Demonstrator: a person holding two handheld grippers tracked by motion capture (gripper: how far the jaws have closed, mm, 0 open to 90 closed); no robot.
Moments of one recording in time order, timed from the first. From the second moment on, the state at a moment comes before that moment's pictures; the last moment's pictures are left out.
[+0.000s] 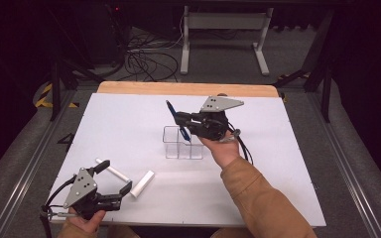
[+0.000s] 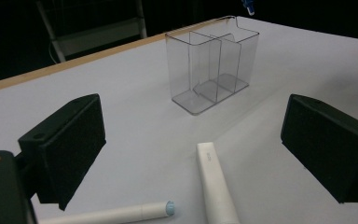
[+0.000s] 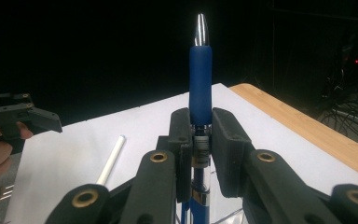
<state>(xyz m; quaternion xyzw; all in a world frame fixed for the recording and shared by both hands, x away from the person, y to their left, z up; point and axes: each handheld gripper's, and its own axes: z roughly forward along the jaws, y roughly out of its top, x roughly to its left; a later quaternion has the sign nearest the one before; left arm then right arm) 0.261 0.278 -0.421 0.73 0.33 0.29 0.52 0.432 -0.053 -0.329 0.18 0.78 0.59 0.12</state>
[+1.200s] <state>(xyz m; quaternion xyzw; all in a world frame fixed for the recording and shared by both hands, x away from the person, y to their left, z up) 0.261 0.279 -0.421 0.73 0.33 0.29 0.52 0.447 -0.016 -0.358 0.17 0.76 0.61 0.14</state>
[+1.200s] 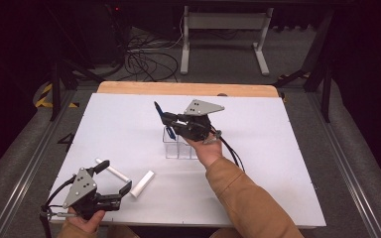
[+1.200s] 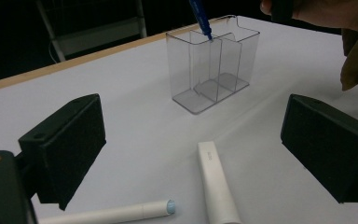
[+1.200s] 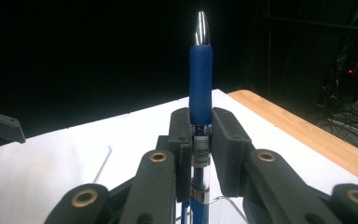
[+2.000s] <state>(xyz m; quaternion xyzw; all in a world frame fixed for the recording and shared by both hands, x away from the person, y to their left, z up) 0.261 0.278 -0.421 0.73 0.34 0.29 0.52 0.440 -0.038 -0.347 0.20 0.77 0.58 0.17</state>
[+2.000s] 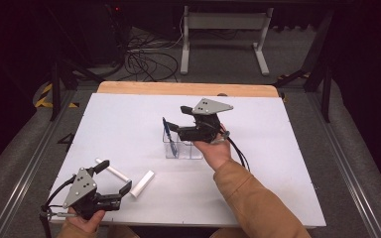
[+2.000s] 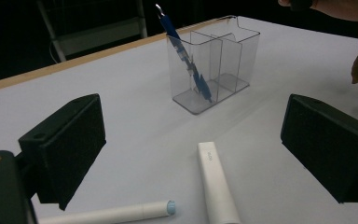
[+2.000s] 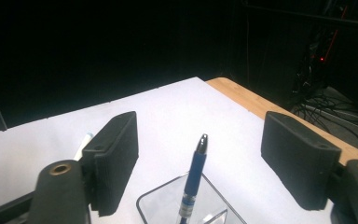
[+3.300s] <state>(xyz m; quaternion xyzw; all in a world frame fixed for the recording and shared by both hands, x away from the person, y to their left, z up) 0.264 0.279 -0.416 0.74 0.33 0.28 0.52 0.402 -0.109 -0.338 0.21 0.77 0.58 0.19</state>
